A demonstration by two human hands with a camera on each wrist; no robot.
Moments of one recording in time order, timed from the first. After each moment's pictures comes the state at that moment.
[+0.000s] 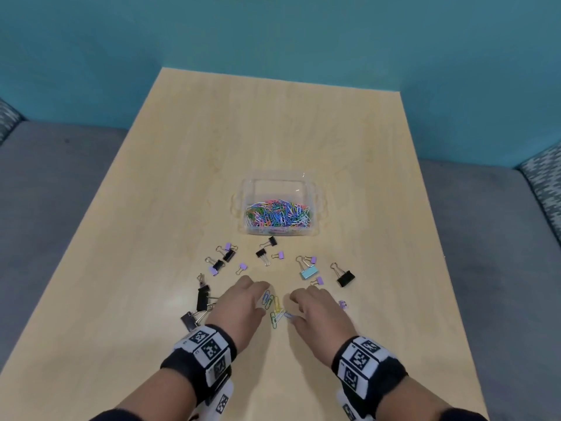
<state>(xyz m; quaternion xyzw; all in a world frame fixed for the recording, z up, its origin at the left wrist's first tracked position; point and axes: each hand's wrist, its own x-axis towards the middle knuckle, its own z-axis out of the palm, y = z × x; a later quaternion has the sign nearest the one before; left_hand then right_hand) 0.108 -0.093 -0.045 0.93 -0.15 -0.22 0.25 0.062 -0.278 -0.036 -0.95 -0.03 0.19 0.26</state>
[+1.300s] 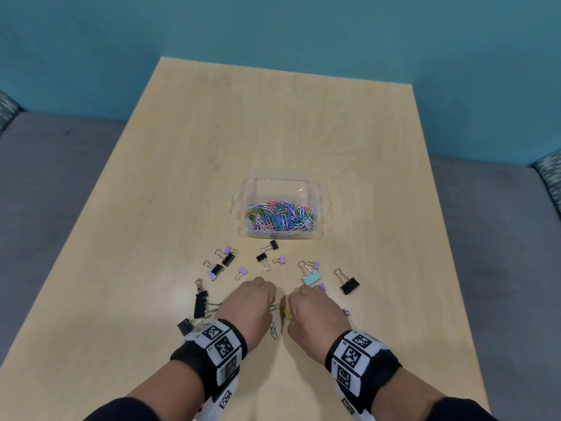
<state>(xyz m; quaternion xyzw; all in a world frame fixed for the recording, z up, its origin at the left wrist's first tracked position) 0.128 -0.117 -0.042 0.94 -0.20 -0.24 0.14 0.090 -0.269 -0.031 -0.95 -0.08 0.23 0.19</state>
